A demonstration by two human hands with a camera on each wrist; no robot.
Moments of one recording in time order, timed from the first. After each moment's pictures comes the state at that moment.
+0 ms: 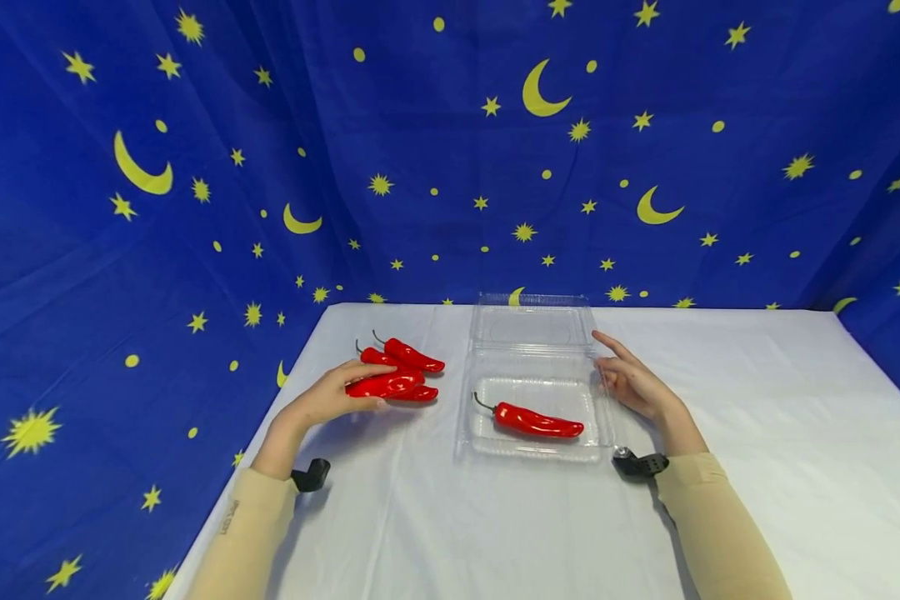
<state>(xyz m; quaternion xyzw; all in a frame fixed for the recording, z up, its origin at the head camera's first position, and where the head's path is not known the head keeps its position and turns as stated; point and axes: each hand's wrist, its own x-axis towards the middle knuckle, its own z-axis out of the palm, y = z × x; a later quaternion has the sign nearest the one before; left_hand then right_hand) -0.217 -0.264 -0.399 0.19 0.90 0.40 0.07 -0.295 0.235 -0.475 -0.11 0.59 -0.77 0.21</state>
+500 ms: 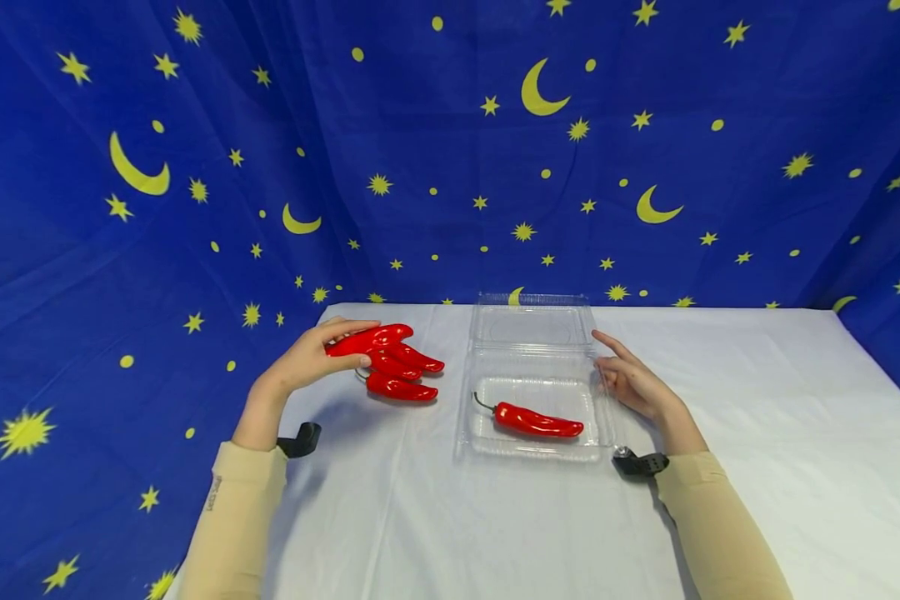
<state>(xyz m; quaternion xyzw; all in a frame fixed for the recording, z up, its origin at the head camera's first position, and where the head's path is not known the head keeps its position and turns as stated) -0.231 -0.272 -0.340 0.20 0.88 0.43 0.03 -0.294 0.235 -0.475 -0.11 0.58 -0.77 0.21</state>
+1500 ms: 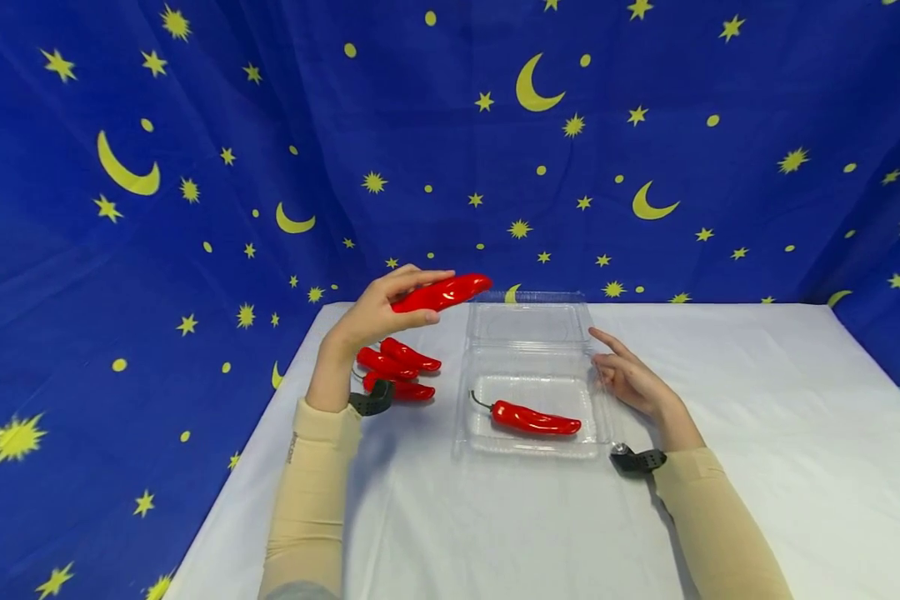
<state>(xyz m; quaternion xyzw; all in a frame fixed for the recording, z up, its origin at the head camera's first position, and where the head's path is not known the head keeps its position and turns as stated) -0.255 -0.173 -0.289 0.31 0.83 0.47 -0.02 -0.295 0.236 -0.475 -0.11 0.58 -0.78 0.21</state>
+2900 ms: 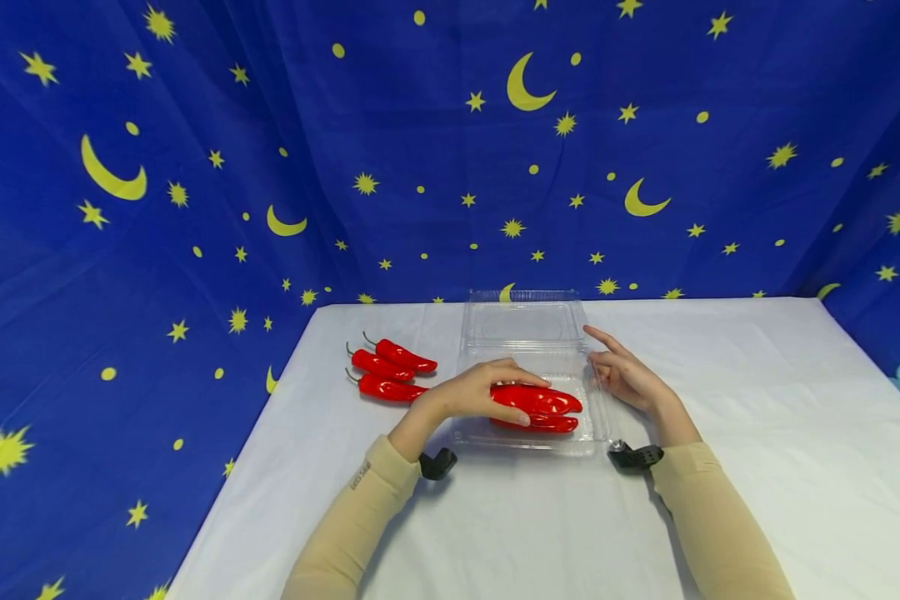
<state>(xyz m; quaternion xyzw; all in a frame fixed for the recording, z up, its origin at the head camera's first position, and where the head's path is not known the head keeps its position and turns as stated) -0.247 -0.071 -0.395 0.41 0.81 0.38 0.17 -0.296 0.236 -0.477 -0.10 0.58 -0.78 0.21</state>
